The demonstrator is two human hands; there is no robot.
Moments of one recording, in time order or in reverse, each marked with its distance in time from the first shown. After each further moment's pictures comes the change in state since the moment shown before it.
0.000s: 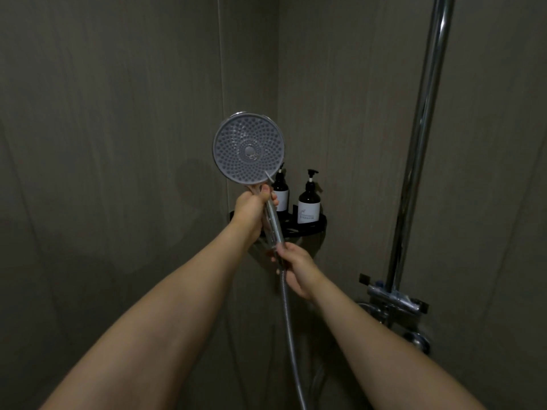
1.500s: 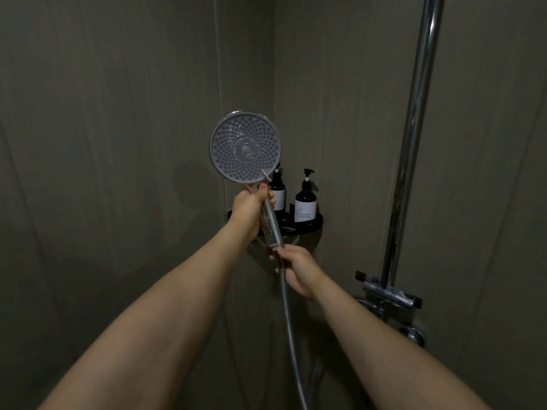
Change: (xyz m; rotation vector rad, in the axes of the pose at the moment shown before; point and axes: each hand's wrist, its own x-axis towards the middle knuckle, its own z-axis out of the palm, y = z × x) left_hand -0.004 0.001 0.002 -0.003 0.009 -0.004; right_hand -0.011 -0.005 0.001 0.013 -0.013 0.013
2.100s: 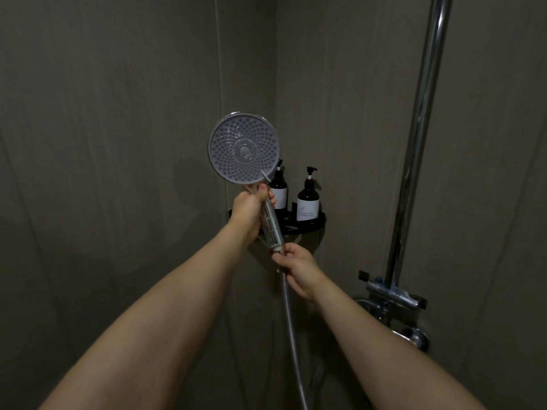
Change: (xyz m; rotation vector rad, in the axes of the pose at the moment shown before) left_hand 0.009 -0.006 -0.007 -0.014 0.003 0.010; right_hand 0.002 0.007 -0.001 -0.058 0.035 -0.011
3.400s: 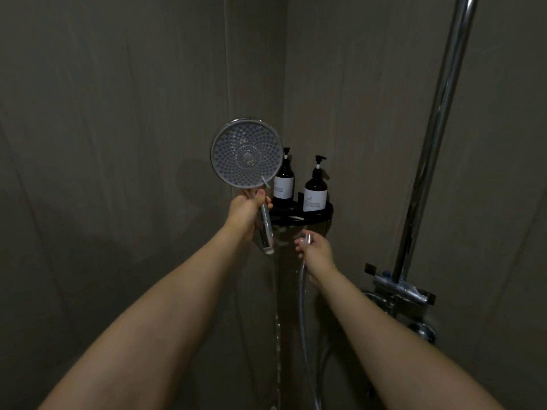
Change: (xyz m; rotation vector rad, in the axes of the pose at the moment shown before) left_hand 0.016 -0.029 -0.037 0.123 0.026 -0.006; right_hand 0.038 0.015 -0.024 -0.325 0.348 -0.056
